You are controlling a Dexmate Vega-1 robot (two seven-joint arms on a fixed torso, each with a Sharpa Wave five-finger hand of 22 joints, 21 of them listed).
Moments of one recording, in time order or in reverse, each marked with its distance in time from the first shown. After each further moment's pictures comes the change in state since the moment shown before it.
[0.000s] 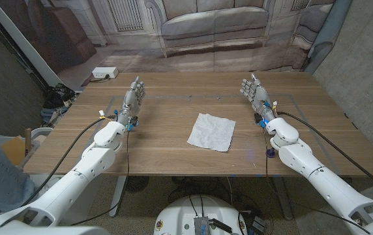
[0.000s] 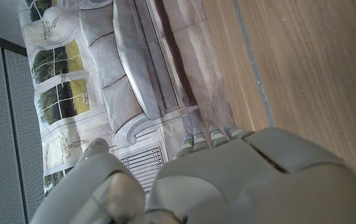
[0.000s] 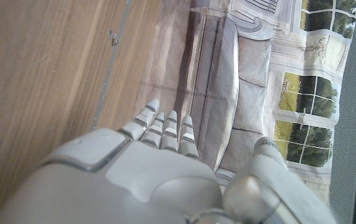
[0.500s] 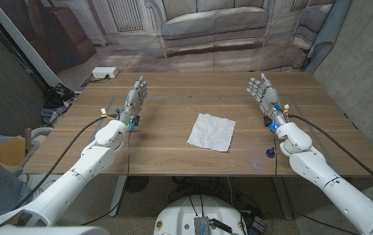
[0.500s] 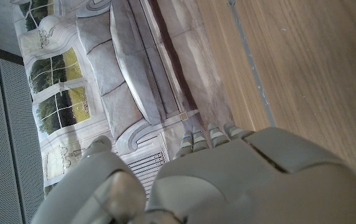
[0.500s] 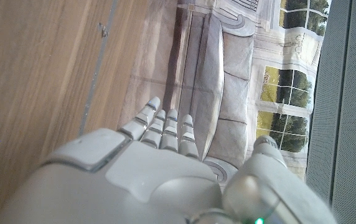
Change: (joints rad) left arm 0.032 0.025 0.004 -0.099 0.031 0.059 0.076; left_hand 0.020 0.020 0.007 -0.007 0.004 0.034 -0.004 0.011 0.000 0.035 0.005 0.008 0.000 0.038 -0.002 0.008 -0.003 0.024 -0.002 0.008 0.000; right arm -0.106 -0.063 0.070 -0.091 0.050 0.059 0.036; right_hand 0.013 0.005 0.005 -0.011 0.000 0.021 -0.003 0.007 0.000 0.040 -0.005 0.008 0.000 0.023 -0.002 0.000 0.000 0.027 -0.002 0.000 0.000
